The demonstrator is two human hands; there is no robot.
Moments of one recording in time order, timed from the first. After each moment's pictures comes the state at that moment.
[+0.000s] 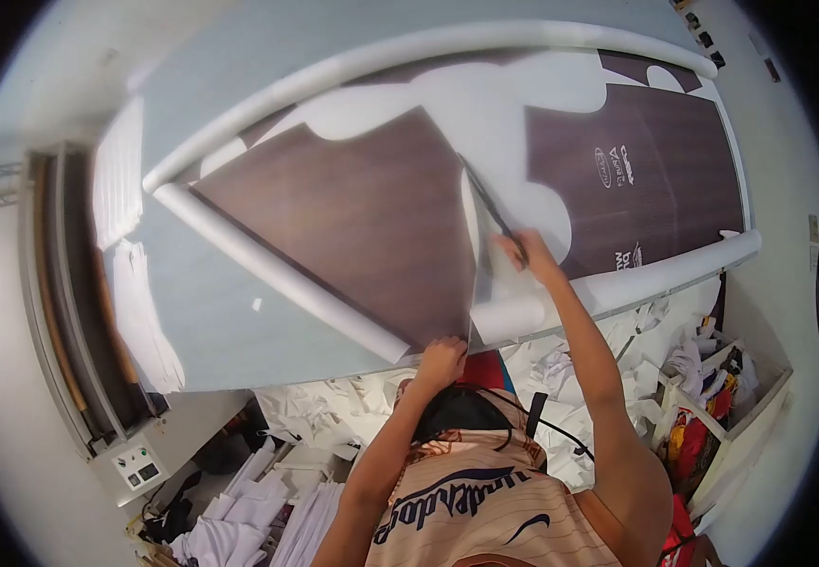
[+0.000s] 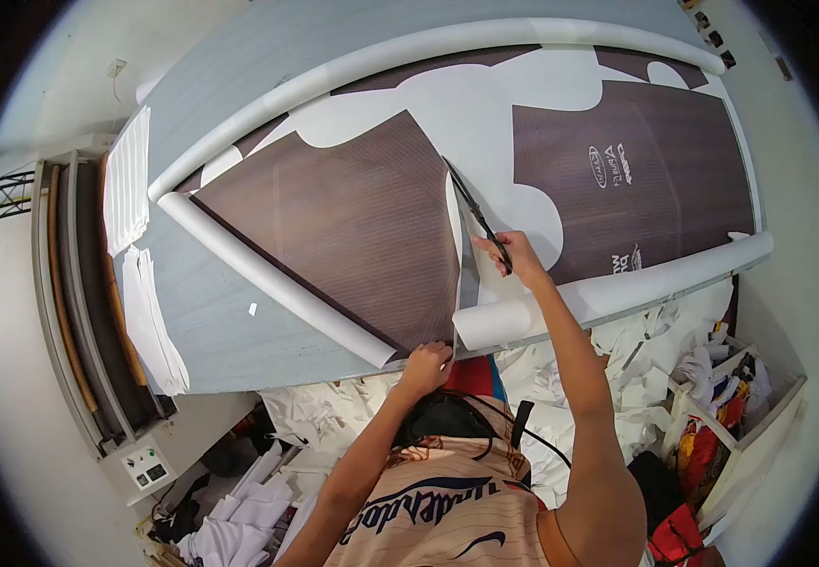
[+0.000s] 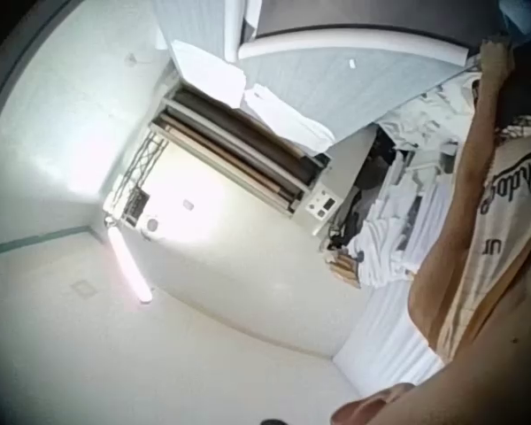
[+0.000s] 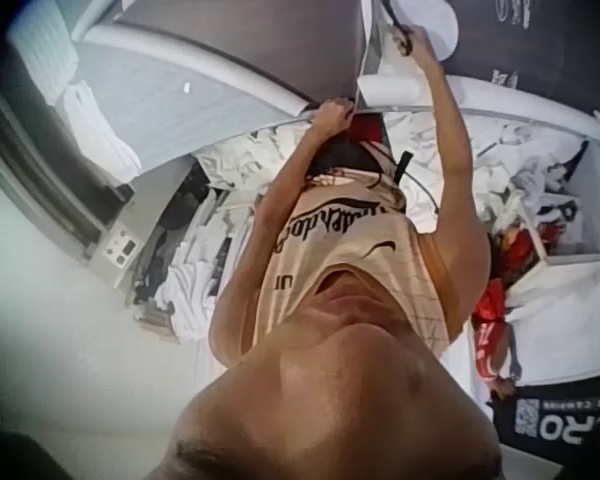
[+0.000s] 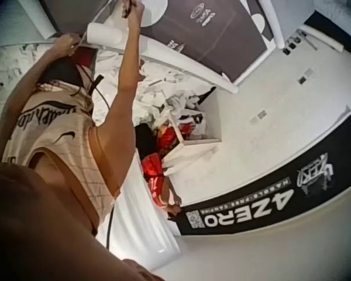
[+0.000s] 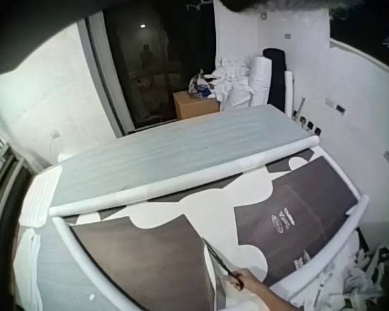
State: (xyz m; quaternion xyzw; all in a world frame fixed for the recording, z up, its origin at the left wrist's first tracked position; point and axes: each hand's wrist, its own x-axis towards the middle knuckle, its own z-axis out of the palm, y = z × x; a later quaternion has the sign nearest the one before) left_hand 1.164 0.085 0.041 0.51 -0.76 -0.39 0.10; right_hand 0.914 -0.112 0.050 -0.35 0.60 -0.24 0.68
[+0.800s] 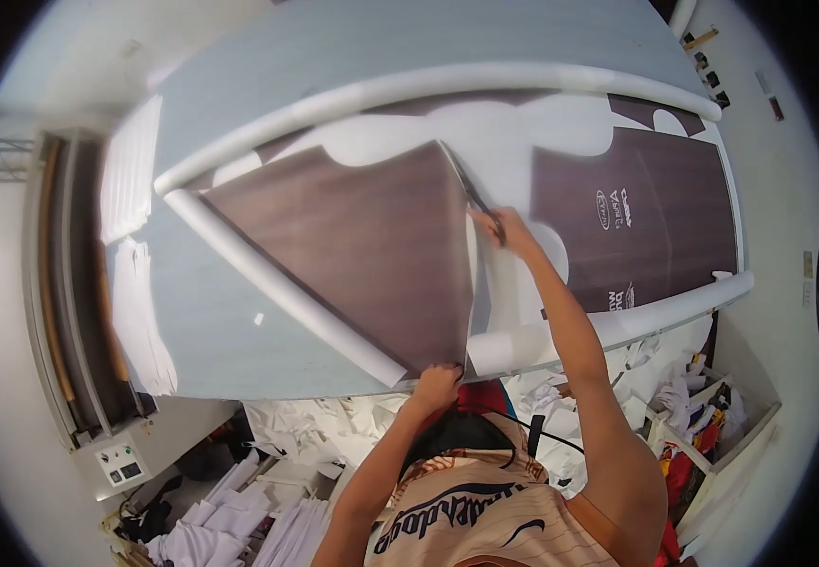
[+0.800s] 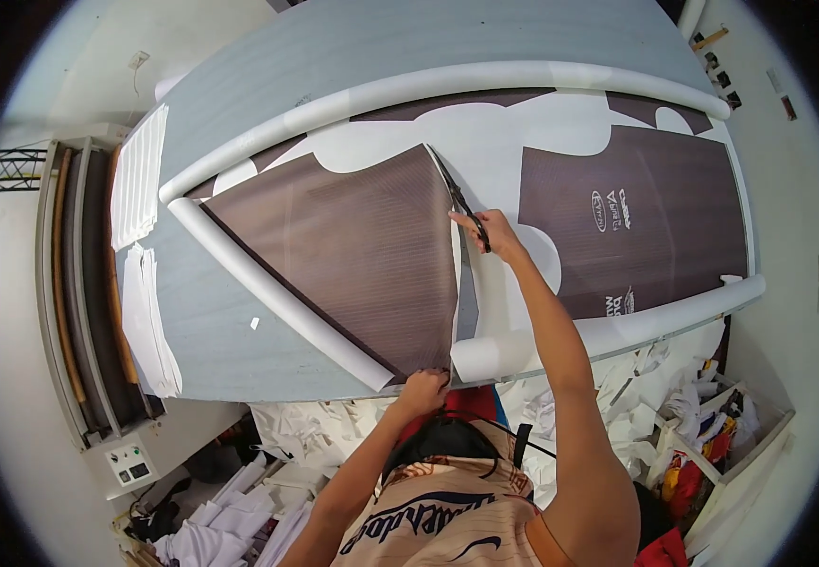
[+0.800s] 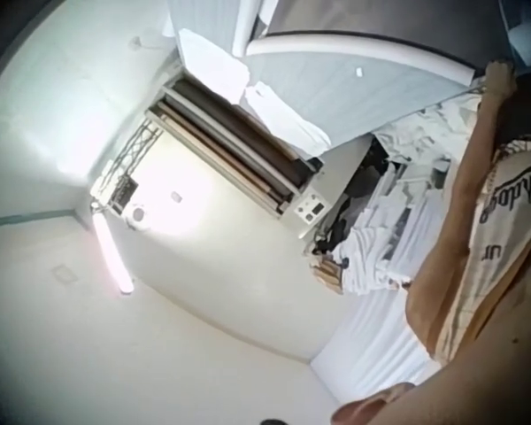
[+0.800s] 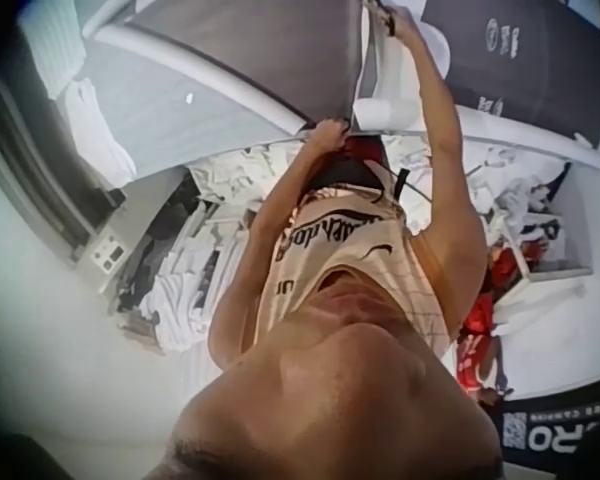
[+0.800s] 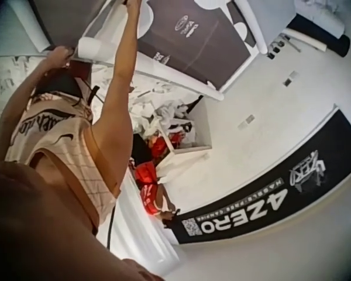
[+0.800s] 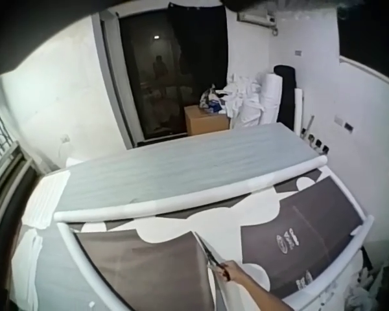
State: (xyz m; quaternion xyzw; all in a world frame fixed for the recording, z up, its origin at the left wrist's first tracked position) left_hand 1.166 0.070 0.046 0.51 -0.76 -0.41 0.05; right_hand 0.952 -0.231 0.047 -0.39 0.58 -0.24 0.67
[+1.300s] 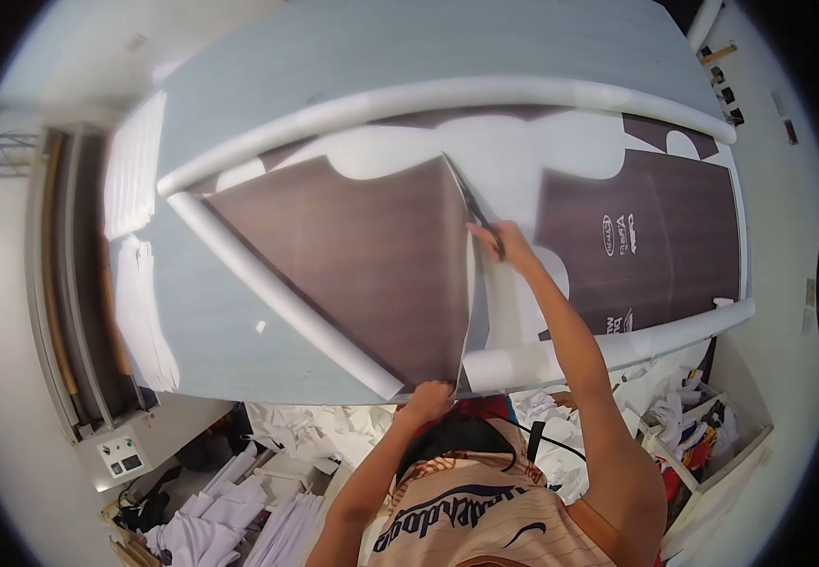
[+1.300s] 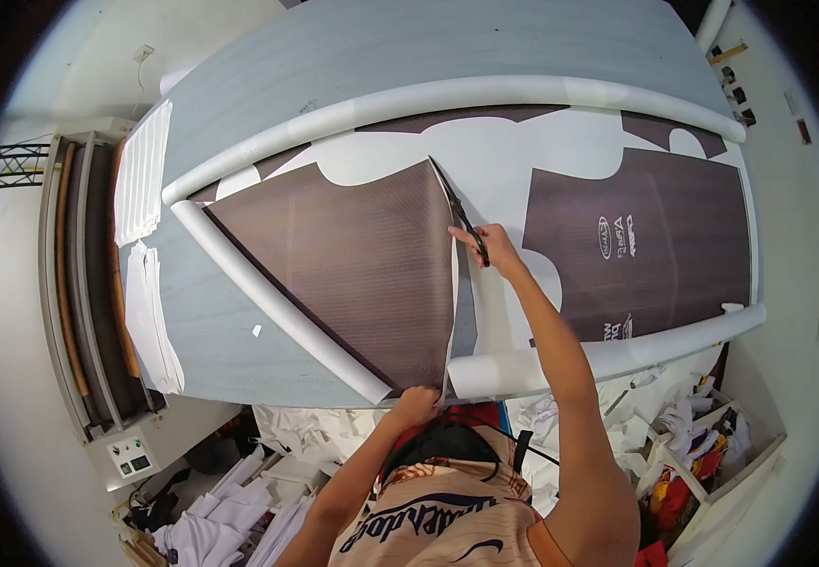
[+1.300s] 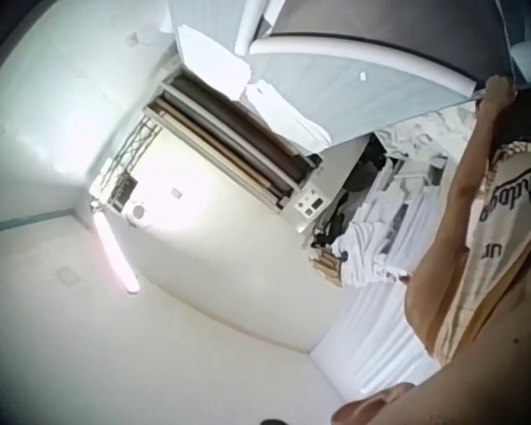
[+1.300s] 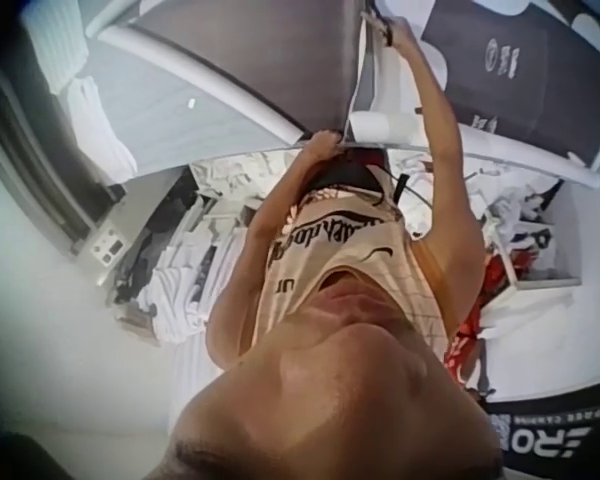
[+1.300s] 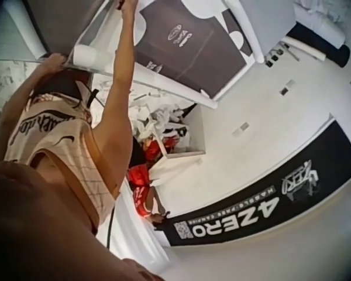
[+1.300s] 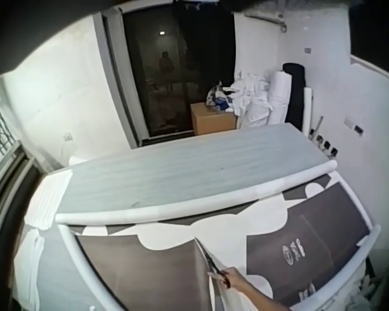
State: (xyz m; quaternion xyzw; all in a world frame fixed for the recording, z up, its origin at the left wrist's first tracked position) left_hand 1.172 0.046 0.051 0.51 -0.72 -0.46 -0.06; right_hand 0.965 -0.273 0.055 -0.41 0.57 -0.21 0.68
